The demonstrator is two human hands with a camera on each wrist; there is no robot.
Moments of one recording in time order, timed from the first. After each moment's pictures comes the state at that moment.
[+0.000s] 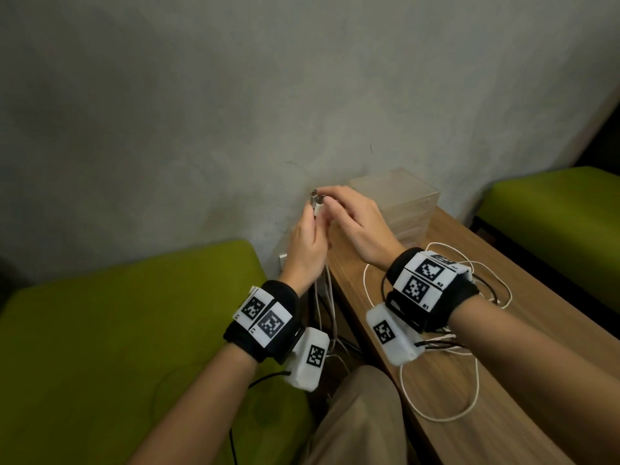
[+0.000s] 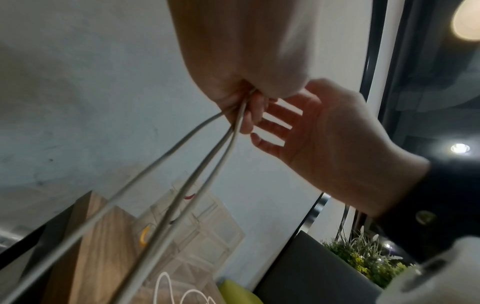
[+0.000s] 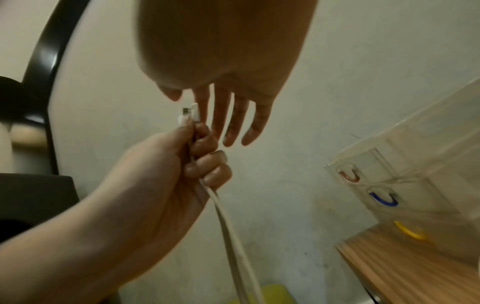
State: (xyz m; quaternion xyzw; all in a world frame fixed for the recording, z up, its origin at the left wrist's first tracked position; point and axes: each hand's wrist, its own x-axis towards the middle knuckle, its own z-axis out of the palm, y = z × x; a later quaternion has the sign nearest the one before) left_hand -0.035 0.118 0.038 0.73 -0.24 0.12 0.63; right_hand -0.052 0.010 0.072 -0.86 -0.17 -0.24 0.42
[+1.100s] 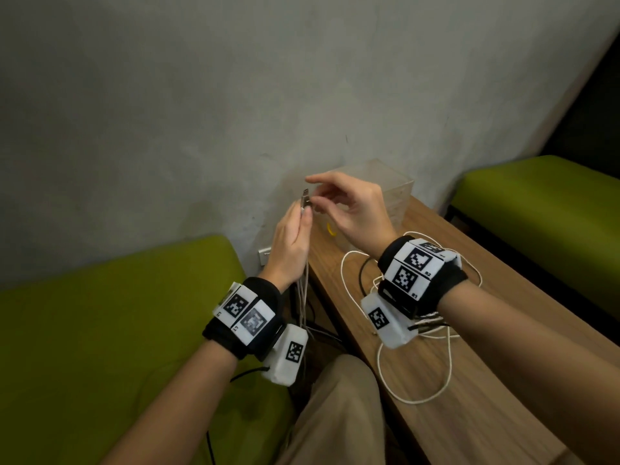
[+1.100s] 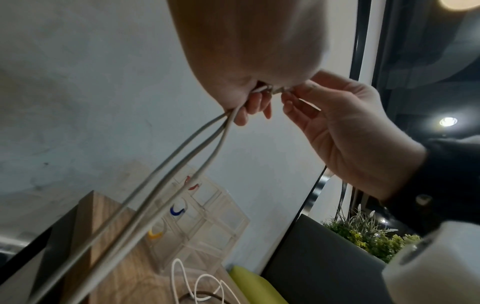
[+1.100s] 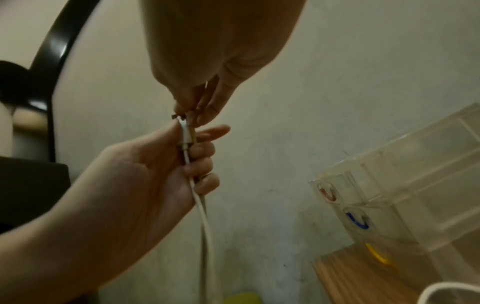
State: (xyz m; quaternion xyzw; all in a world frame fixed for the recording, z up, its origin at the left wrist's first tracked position) left_hand -0.039 0.112 0.027 0.72 -0.30 0.09 0.62; right_hand -0.061 -0.010 0.070 -0.82 -0.20 -0.36 0.39
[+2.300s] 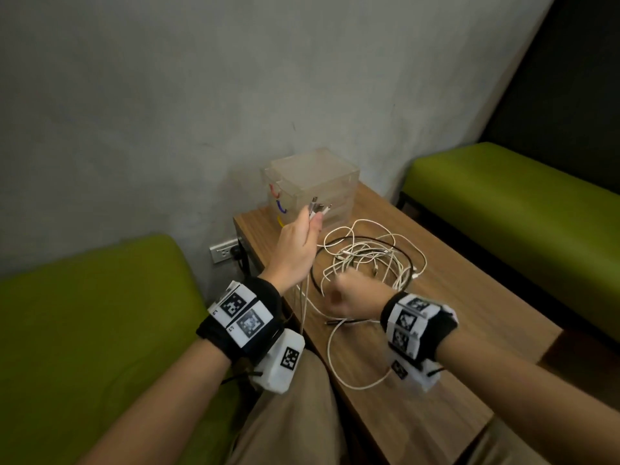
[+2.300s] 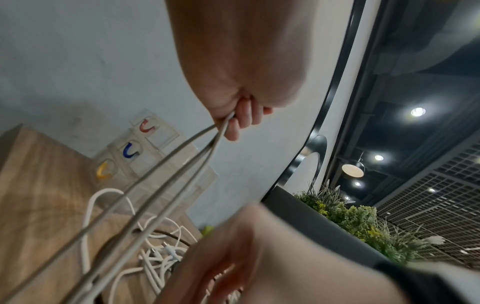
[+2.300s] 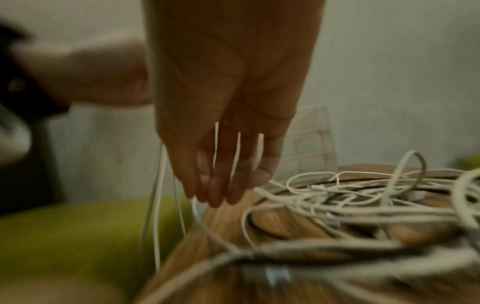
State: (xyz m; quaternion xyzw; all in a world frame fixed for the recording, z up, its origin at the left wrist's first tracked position) left_hand -0.068 0.041 0.019 0.76 -0.36 0.01 0.54; right_hand -0.128 -0.094 -0.030 -0.99 -0.06 0.11 0.12
